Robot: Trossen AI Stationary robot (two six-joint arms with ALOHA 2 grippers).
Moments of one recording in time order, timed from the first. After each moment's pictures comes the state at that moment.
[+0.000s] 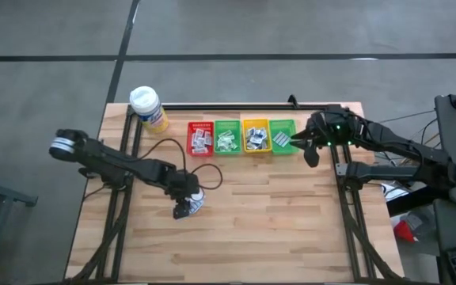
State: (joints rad) left arm -0.19 1.37 0.75 -0.48 0.15 -0.41; right arm -0.38 0.78 0.81 -0.61 -0.14 0.13
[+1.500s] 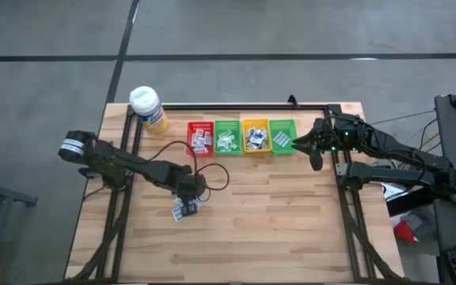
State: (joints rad) left arm -0.19 1.48 0.86 -0.57 -0.02 -0.42; right arm -0.38 0.64 0.67 -0.48 -0.19 0.23
